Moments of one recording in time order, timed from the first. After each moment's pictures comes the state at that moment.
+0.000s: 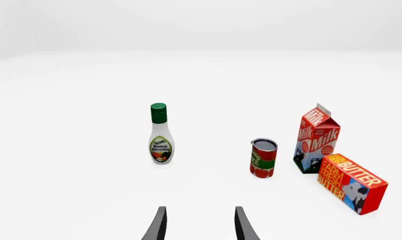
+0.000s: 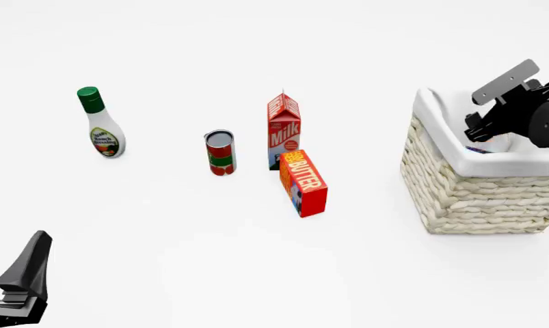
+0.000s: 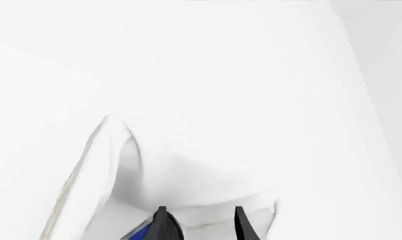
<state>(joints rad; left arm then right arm) 0.00 0.01 0.00 0.00 0.00 -0.23 1.71 -1.13 -0.05 -0.75</state>
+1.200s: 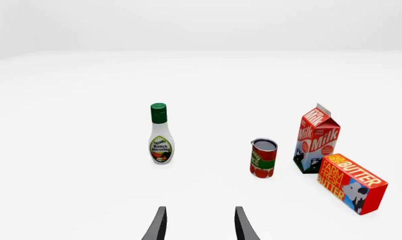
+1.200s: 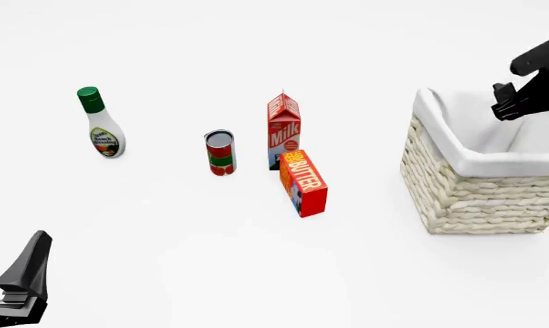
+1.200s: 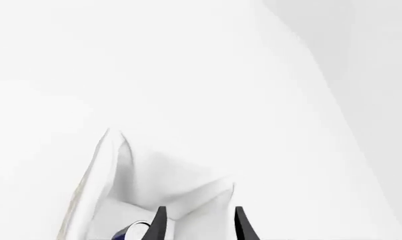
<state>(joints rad) 0.00 0.01 0.00 0.00 0.00 -0.21 1.38 -1.03 0.03 -0.67</state>
